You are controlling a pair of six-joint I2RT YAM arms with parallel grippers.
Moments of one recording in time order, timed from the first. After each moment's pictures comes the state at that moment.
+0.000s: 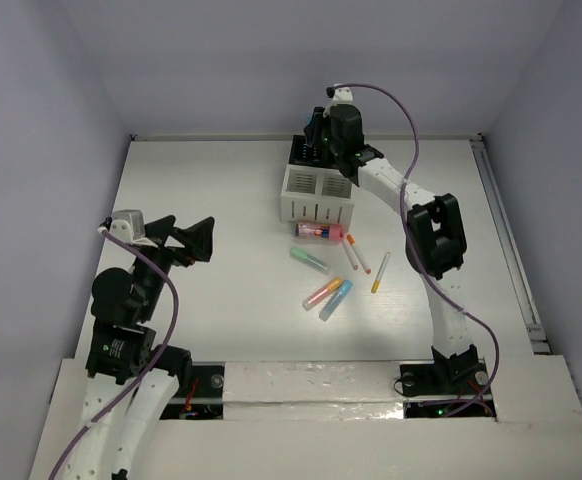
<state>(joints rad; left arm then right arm) -0.23 0.38 0.68 -0.19 0.04 -0.38 0.45 2.26 1.97 0.10 0.09 0.29</state>
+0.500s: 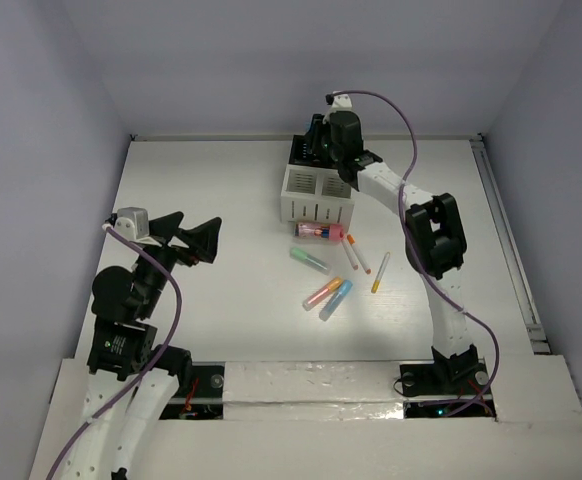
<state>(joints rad) -0.23 0.40 0.68 -0.12 0.12 -0.39 0.45 2.26 1.91 0.13 0.07 0.29</state>
